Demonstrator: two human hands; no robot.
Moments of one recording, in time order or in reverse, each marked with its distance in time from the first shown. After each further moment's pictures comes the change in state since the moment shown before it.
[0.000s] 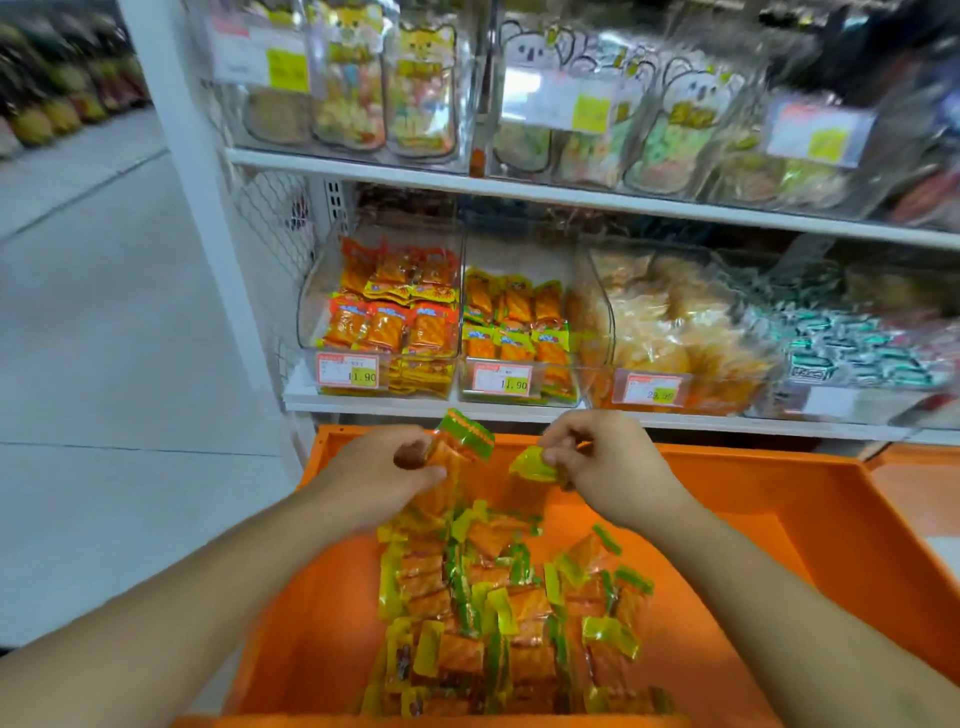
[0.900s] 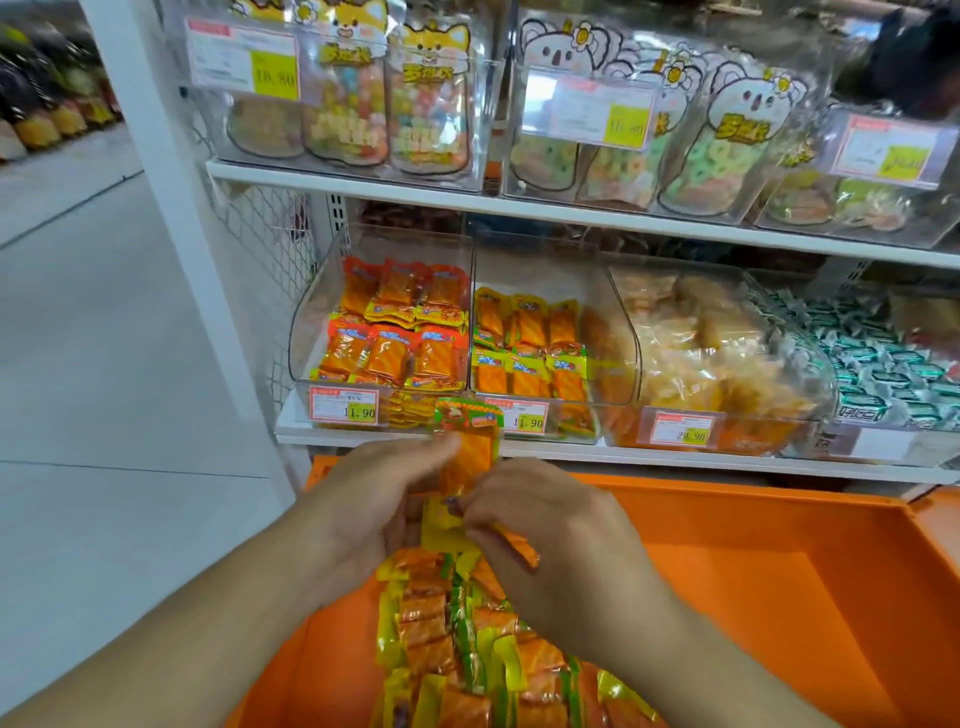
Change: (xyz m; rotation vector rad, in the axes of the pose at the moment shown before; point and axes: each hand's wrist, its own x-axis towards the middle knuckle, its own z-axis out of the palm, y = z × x) left_hand 0.010 0.038 -0.014 -0.983 -0.127 -0.256; right_hand -0.015 -0.064 0.022 -0.135 0.117 -0.657
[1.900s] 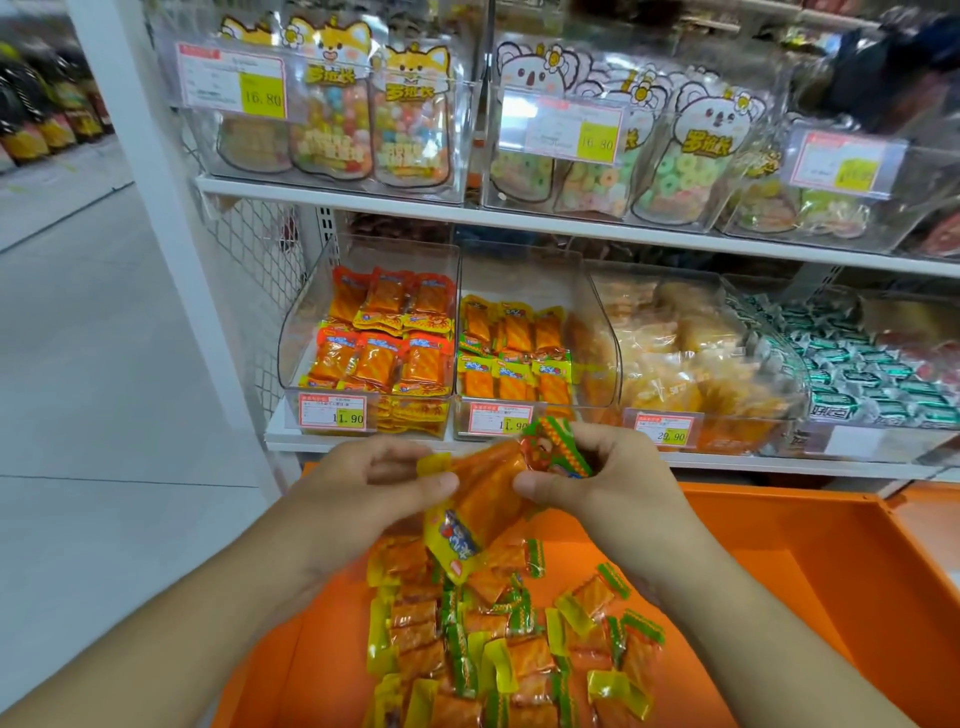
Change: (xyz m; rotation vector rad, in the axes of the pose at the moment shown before) left_hand -0.024 0.007 -0.005 0.442 0.120 0.135; right_hand 0.012 0.014 -0.045 0.687 0.076 0.774
